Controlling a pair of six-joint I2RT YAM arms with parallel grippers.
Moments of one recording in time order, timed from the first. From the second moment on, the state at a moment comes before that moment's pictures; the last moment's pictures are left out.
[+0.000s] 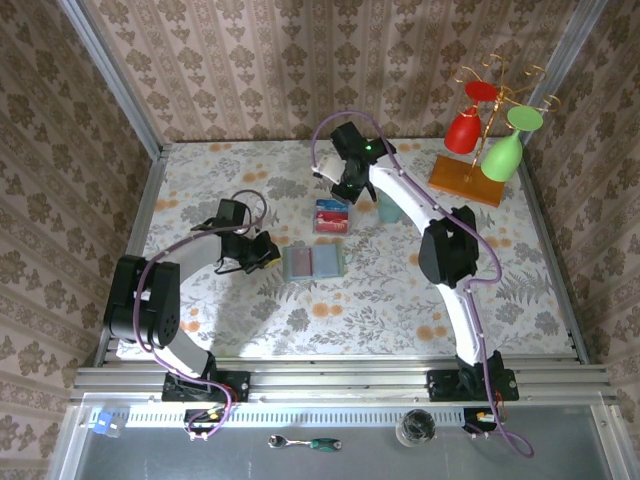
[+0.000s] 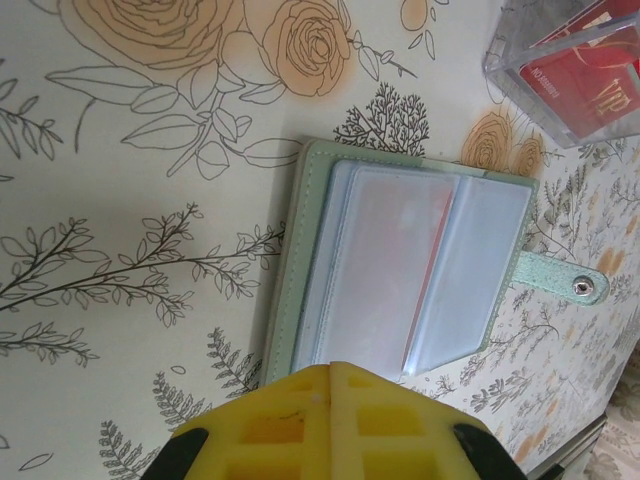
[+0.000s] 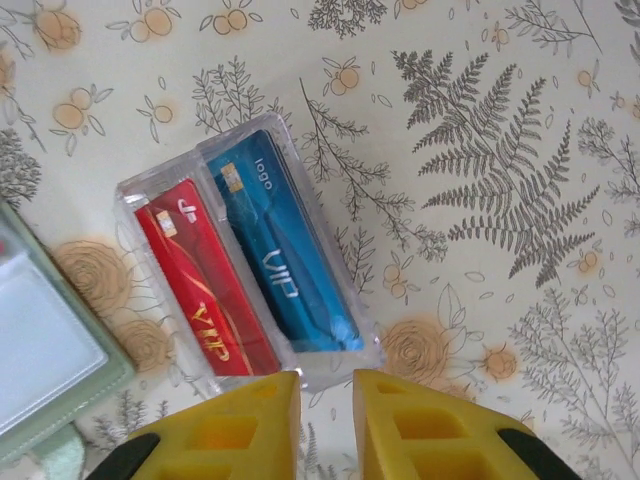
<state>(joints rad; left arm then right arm) -0.27 1.59 0.87 -0.41 0.55 -0.65 0.48 2.26 2.19 -1.05 -0.02 -0.53</state>
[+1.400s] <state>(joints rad) -0.29 1.71 0.87 -0.30 0.61 -0.67 0.62 2.01 1.43 -0.42 -0.44 0.72</state>
